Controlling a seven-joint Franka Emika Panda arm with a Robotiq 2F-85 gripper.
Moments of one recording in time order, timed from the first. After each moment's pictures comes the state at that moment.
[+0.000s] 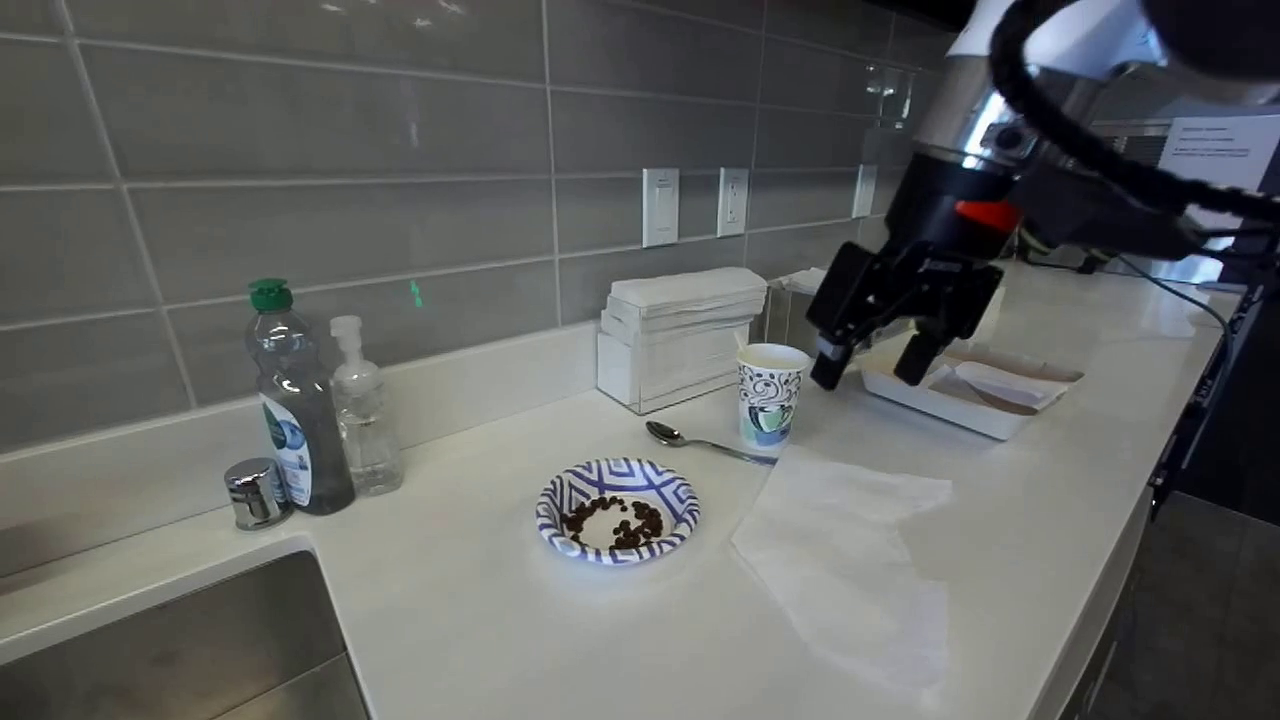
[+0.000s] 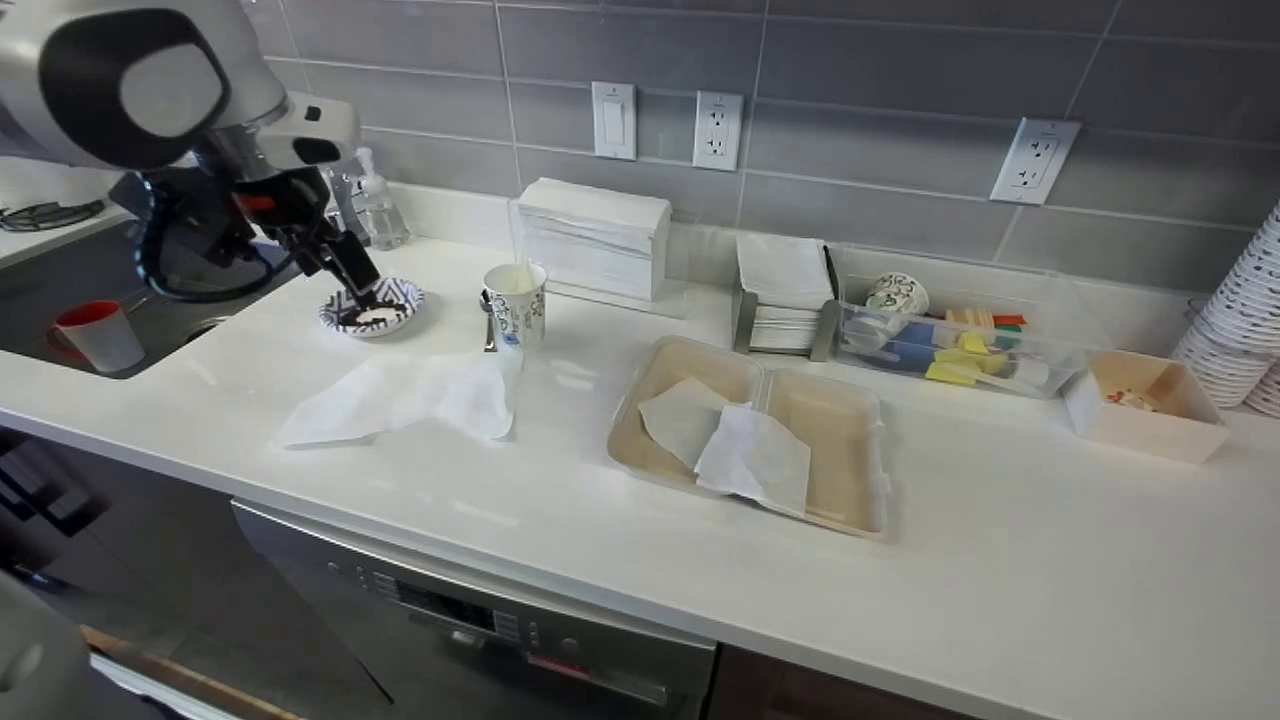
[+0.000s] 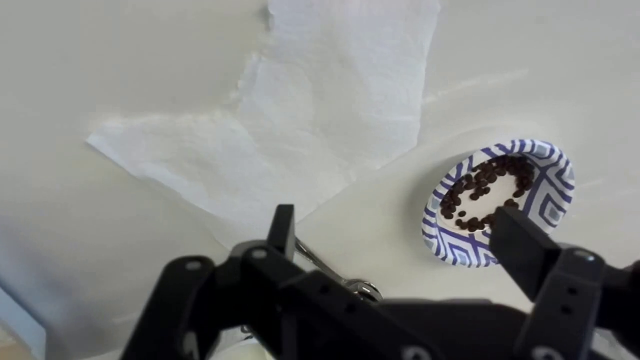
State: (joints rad) arm 0.07 -0.50 0.23 -2.71 0.18 2.48 0.38
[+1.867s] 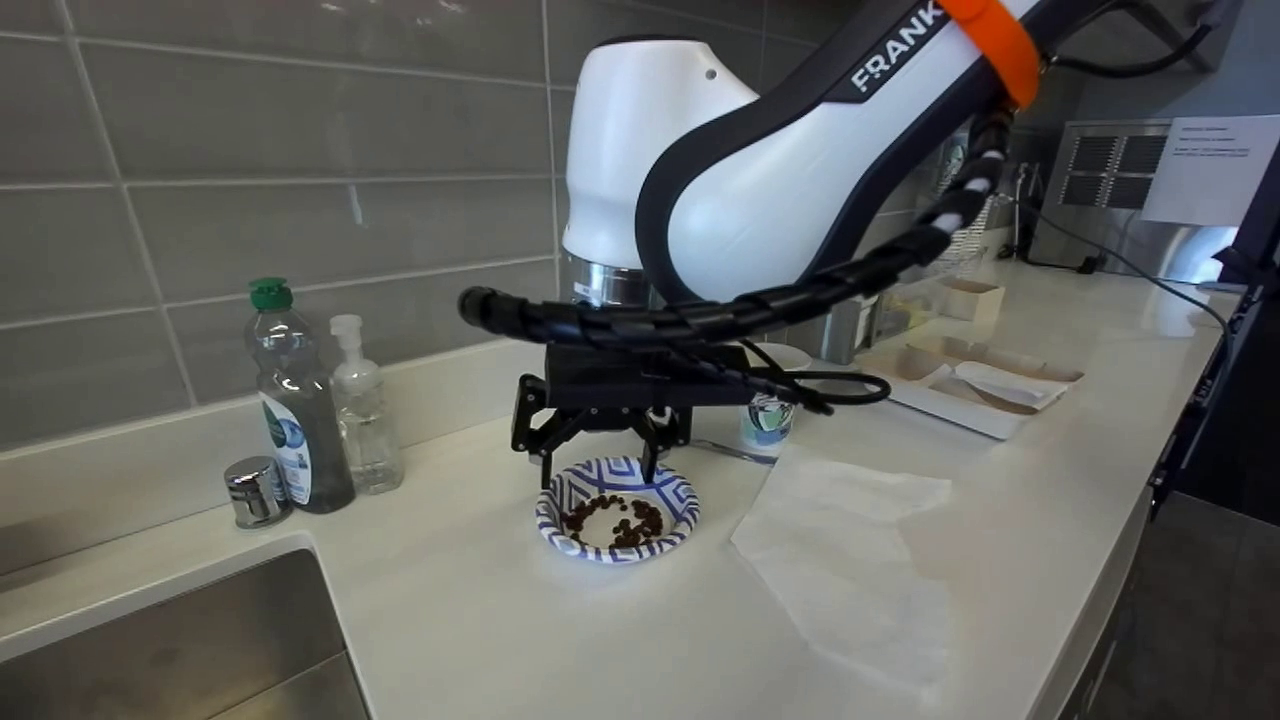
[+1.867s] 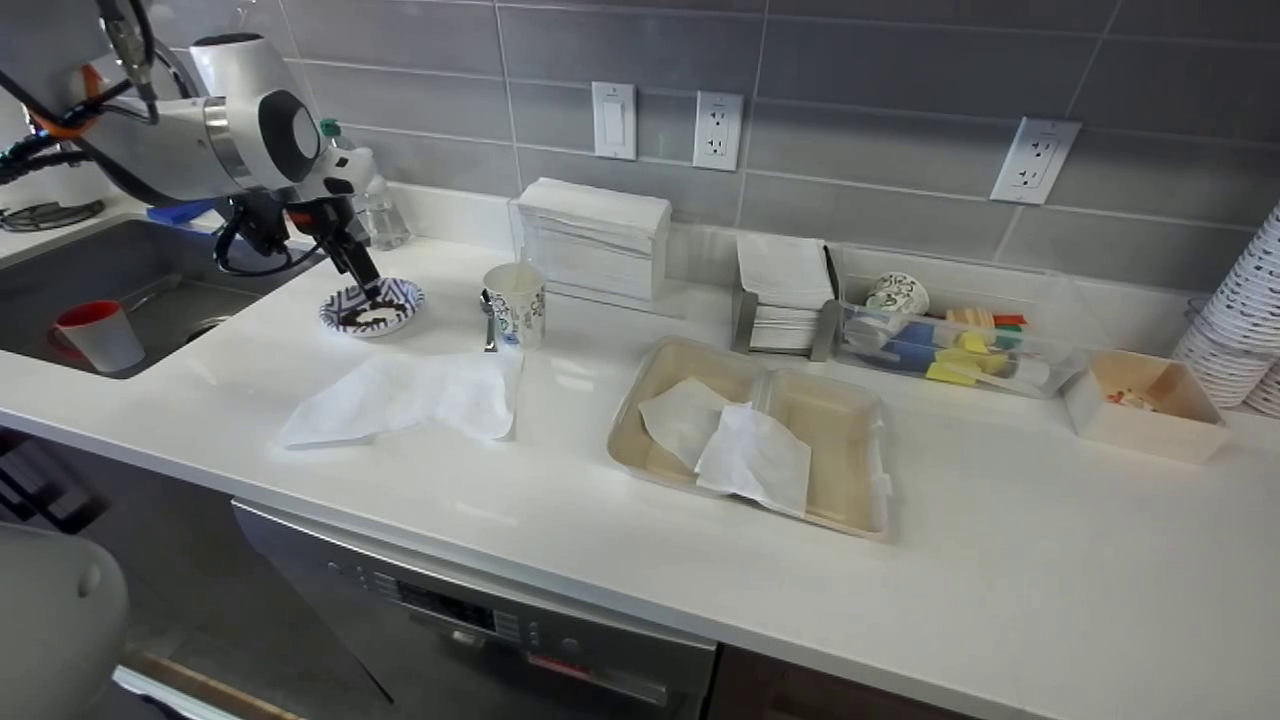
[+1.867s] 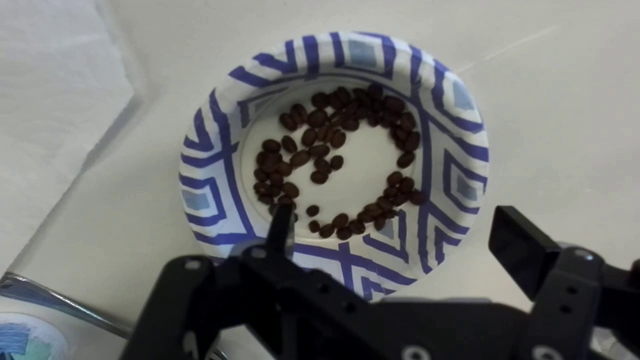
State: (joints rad) arm 0.34 0.31 0.12 -2.07 -0.19 2.55 1.02
